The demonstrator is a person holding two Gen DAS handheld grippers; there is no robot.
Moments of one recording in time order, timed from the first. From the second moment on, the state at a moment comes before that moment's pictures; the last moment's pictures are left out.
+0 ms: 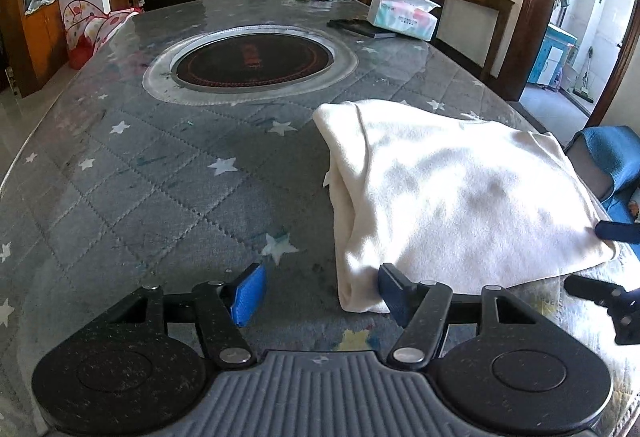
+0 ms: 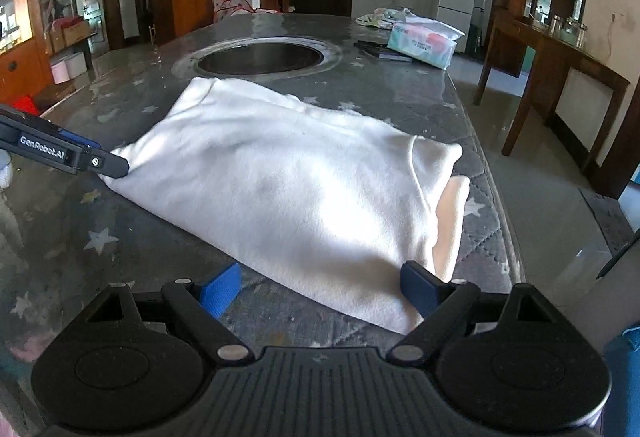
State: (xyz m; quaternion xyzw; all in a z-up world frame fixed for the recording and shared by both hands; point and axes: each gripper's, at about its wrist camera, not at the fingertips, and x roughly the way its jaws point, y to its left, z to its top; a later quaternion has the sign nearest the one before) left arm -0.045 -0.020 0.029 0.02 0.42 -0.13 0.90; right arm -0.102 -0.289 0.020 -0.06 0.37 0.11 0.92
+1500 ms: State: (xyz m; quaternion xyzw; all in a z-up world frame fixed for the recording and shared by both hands) left arm -0.017 -0.048 0.029 0.05 0.44 -0.17 0.88; right arm 0.076 -0.248 0.018 -0.06 0.36 0.10 0.92
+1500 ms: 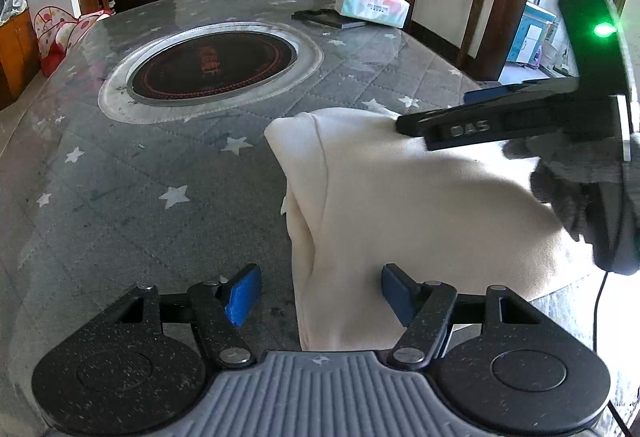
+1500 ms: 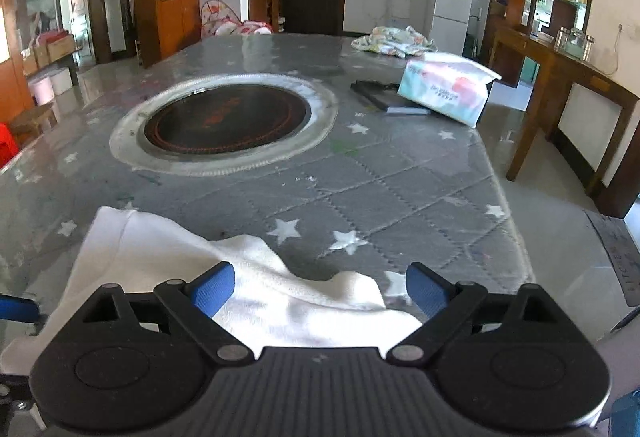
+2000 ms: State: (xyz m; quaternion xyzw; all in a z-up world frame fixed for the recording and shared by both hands) left arm -0.020 -0.049 0.032 0.05 0.43 -0.17 0.88; right arm 0.063 -0.247 0.035 -0.06 0.35 0.11 0.93
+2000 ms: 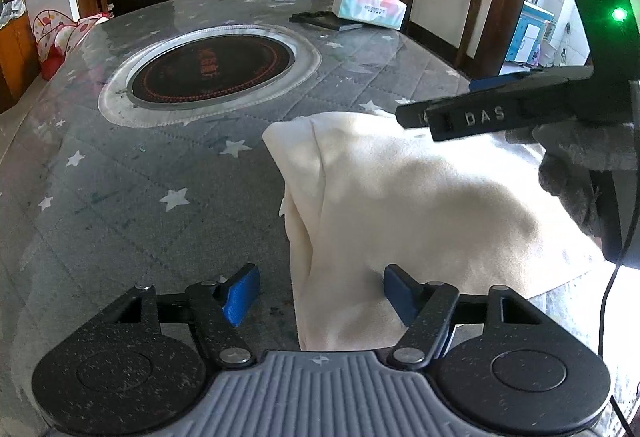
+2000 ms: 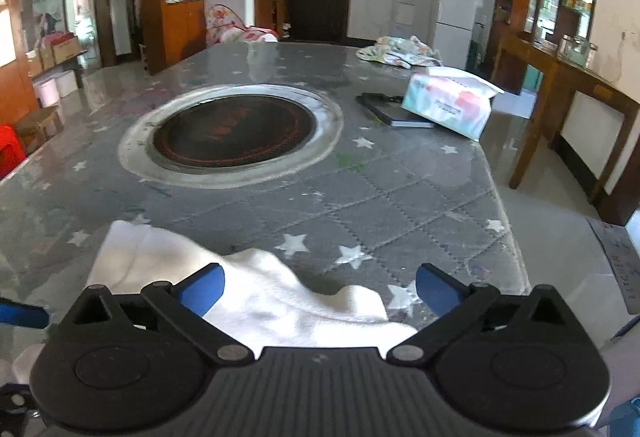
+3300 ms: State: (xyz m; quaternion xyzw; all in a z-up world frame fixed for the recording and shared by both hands) left arm -0.075 -0.053 0.061 0.06 0.35 -0.17 0.92; right arm -0.051 -0.273 0.049 -0.02 0.33 0.05 0.94
